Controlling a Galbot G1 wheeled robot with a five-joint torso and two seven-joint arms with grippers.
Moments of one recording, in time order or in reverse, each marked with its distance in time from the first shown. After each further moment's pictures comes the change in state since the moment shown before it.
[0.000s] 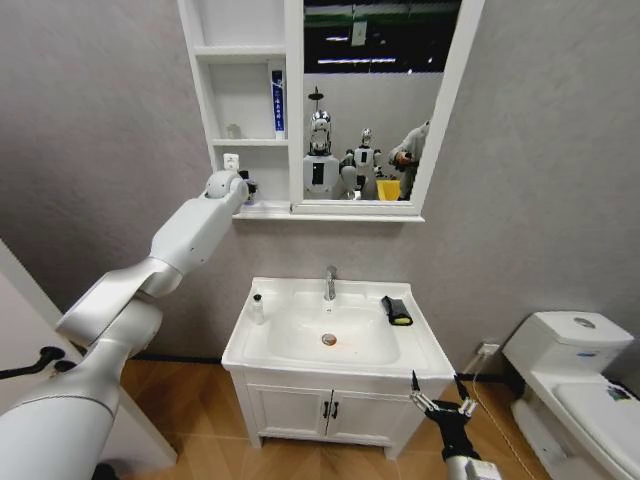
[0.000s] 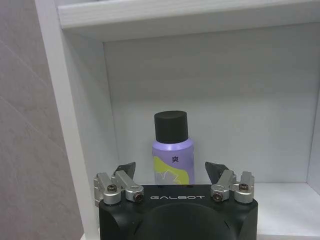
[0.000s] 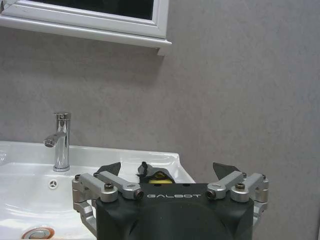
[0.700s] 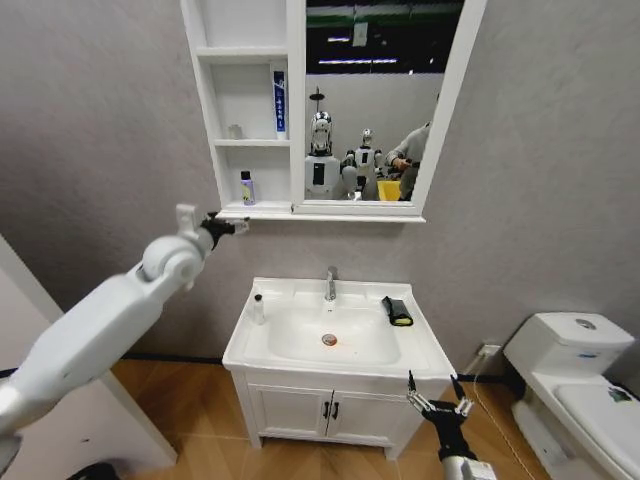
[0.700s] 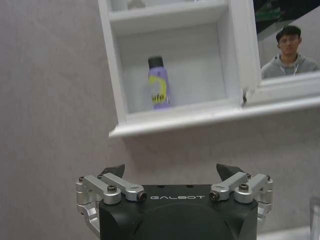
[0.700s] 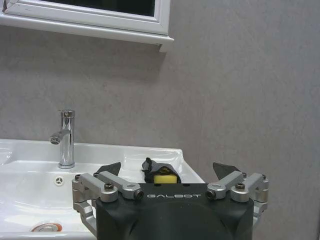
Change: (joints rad) left arm 0.938 0.587 -0.351 -1.041 0.053 -0.264 -0.059; right arm -0.007 0.037 -0.022 -0.006 -0.024 0.003 0.001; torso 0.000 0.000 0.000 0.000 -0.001
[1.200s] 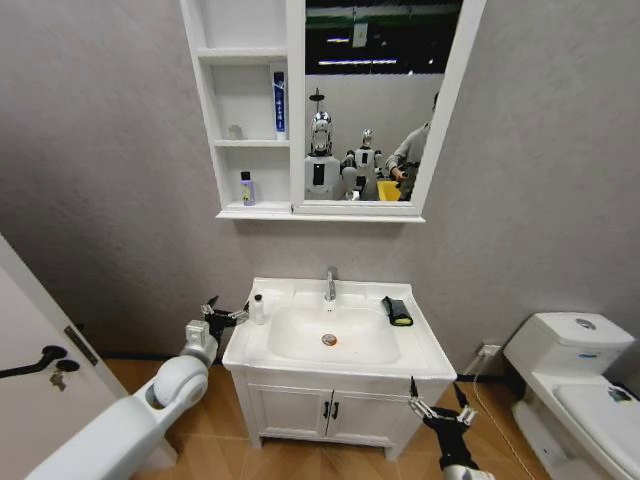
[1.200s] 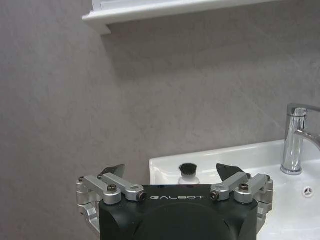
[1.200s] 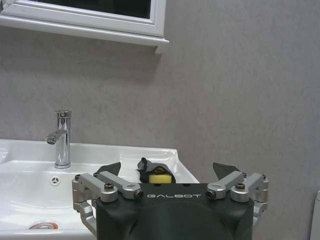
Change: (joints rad) left arm 0.324 -0.204 0.009 0.131 0.264 -0.124 0.037; right arm -0.033 0.015 0.018 0.020 -0.007 0.016 0.000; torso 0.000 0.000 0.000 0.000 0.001
